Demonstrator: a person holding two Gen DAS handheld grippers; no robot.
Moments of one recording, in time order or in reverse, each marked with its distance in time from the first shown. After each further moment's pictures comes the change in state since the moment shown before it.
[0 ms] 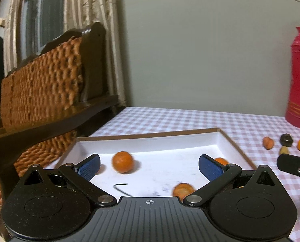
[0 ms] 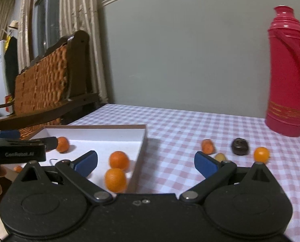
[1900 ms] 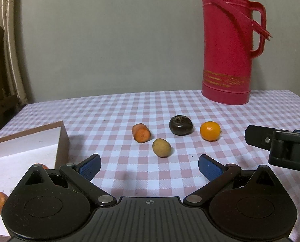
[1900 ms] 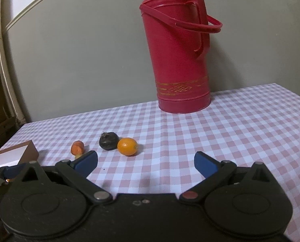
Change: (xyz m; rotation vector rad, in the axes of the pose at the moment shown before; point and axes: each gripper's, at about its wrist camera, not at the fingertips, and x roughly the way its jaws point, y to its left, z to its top) left arm 0.028 -0.208 -0.002 0.135 0.109 -0.323; right arm -0.031 -0.166 -0.014 0.246 0.012 -0.346
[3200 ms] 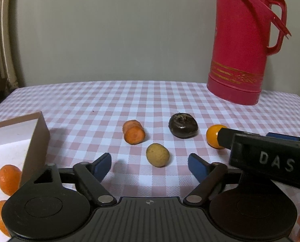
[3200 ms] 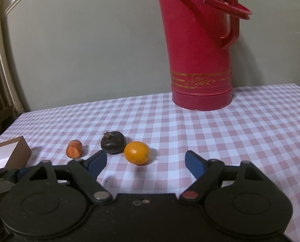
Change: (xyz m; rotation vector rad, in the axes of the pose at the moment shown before) left arm 0.054 -0.001 0.011 -0.066 0.084 -0.029; right arm 0.065 0.016 0.014 -0.019 0.081 0.034
